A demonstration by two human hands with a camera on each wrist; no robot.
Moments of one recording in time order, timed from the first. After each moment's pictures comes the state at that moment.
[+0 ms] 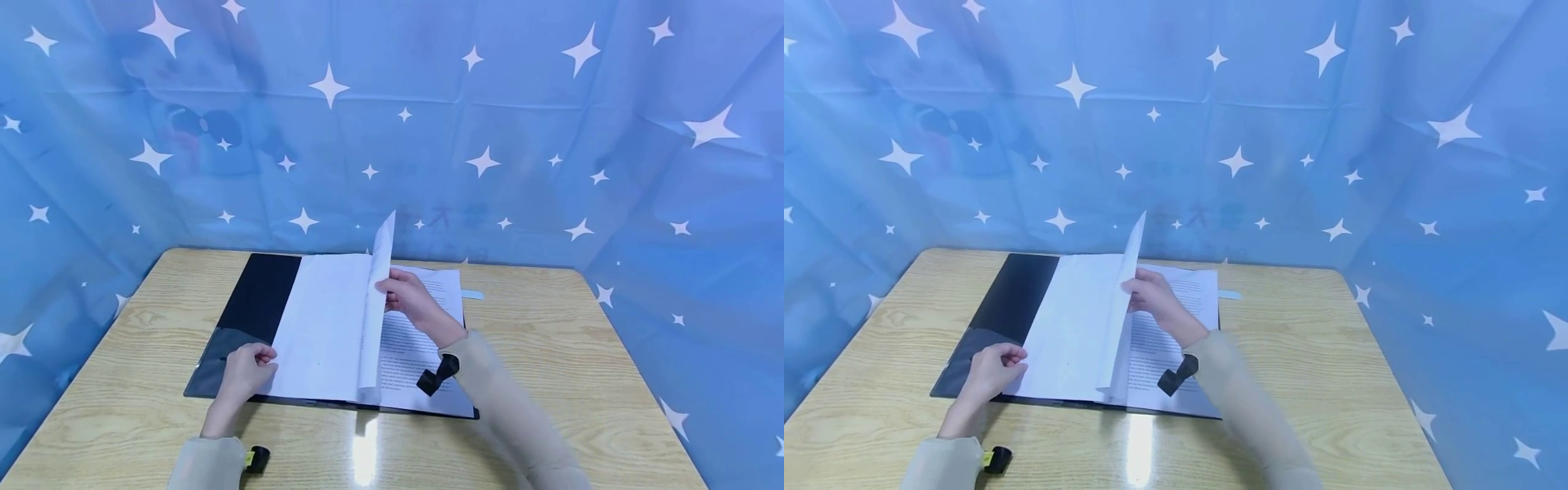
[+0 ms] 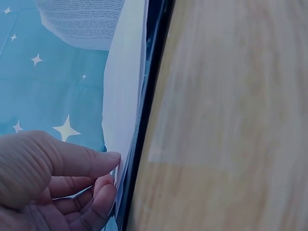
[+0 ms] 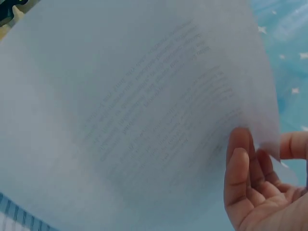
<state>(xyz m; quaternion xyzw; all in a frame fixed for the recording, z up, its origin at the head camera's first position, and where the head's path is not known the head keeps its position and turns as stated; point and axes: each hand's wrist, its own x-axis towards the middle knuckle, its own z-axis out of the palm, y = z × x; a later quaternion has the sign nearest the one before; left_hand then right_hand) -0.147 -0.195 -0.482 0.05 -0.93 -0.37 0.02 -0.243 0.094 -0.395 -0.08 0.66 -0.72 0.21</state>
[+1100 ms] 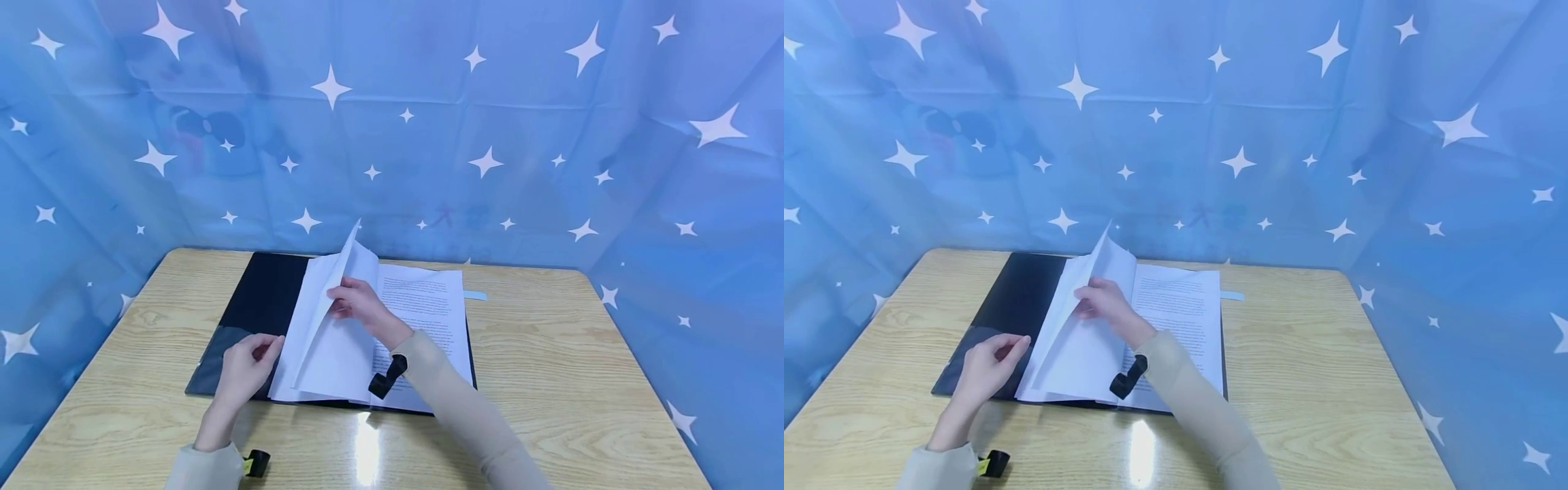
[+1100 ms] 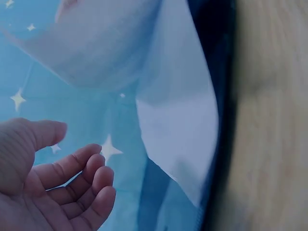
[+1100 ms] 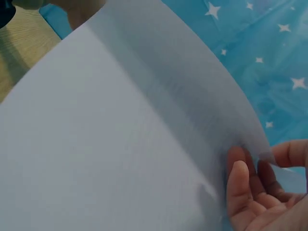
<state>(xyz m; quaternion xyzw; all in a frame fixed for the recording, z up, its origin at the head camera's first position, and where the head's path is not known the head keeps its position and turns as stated) -0.138 -0.183 -0.458 -0.01 -0.90 -0.38 0.19 -0.247 0.015 -0.418 -0.05 0.66 -0.71 0.24</state>
